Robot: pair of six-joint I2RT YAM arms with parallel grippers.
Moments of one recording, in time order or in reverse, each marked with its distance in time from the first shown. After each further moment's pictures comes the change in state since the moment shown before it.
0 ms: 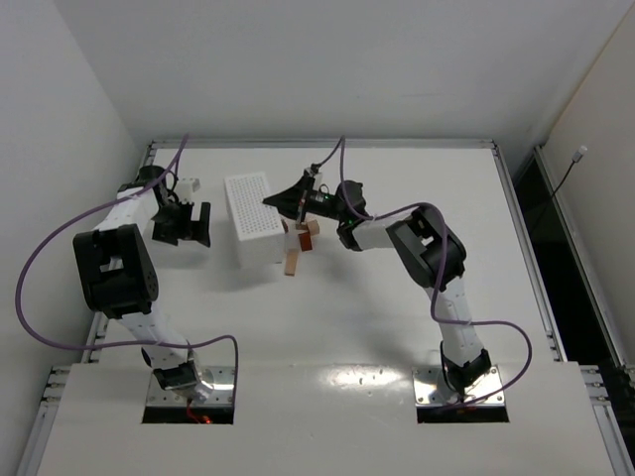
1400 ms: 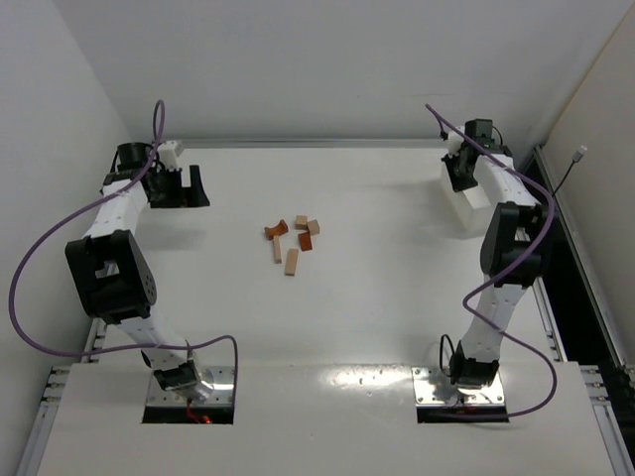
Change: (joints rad) left arm 0.036 -0.037 0.109 0.205 0.198 -0.107; right arm -0.697 -0.244 0.408 -1.827 0.733 -2.222
